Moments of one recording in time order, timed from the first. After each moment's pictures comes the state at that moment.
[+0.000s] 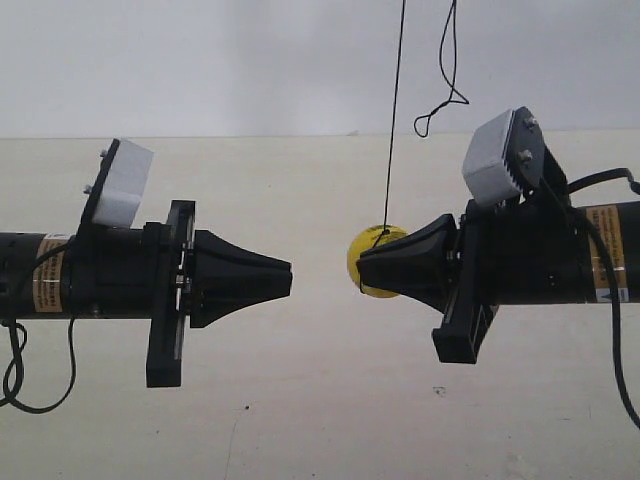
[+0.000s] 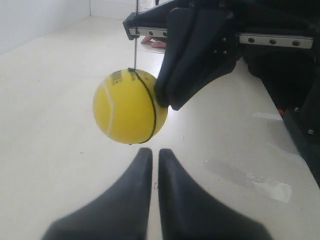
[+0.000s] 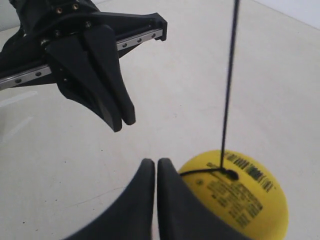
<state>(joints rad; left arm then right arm) -0.24 1.76 -0.62 1.30 -1.21 -0.55 0.30 1.45 -0.58 -1.40 -0.89 0.96</state>
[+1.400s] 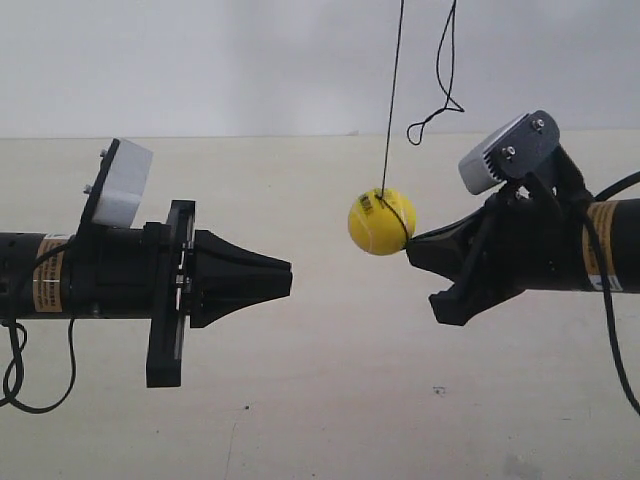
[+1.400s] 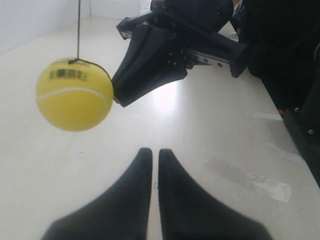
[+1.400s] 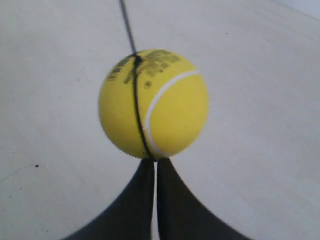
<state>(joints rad) -0.24 1.76 -0.62 1.30 -1.21 -0.55 0.30 1.45 -0.58 -1.29 -0.56 0.96</state>
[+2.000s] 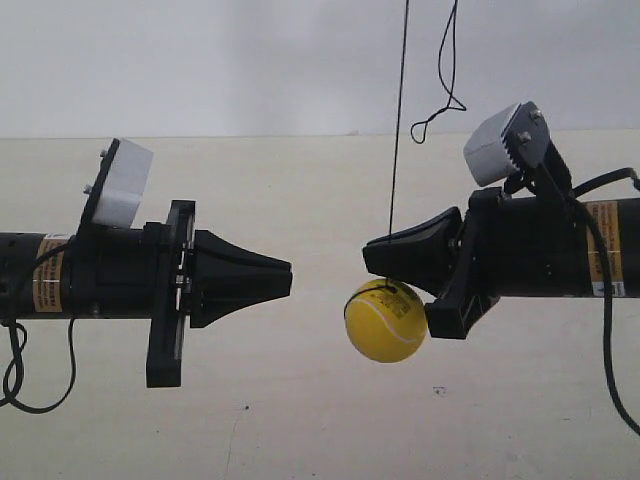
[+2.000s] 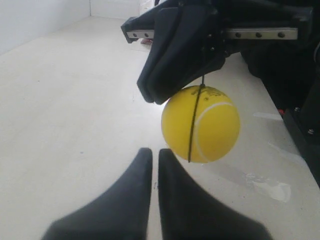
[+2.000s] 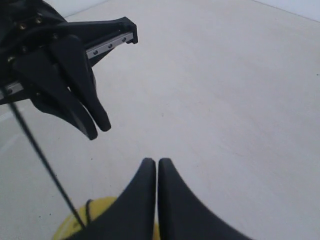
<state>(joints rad) -0.24 1.76 -0.62 1.30 -1.21 -0.55 0.30 1.45 -0.58 -1.35 -0.84 1.04</state>
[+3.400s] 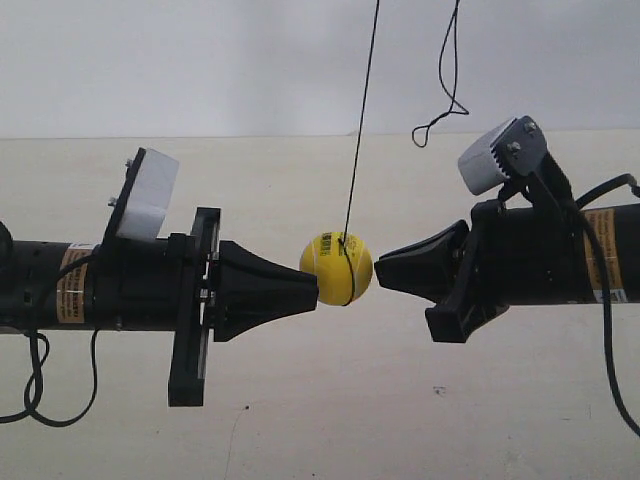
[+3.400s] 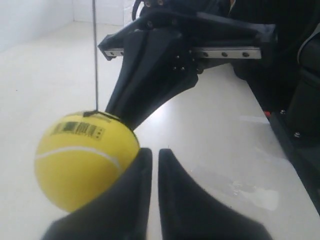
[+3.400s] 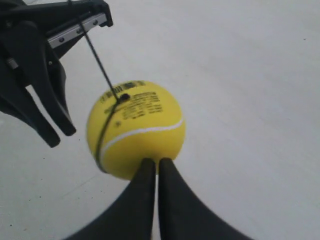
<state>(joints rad) -0.32 1.77 -0.62 1.26 -1.21 -0.52 0.30 1.45 -0.58 -1.42 -0.76 1.13</state>
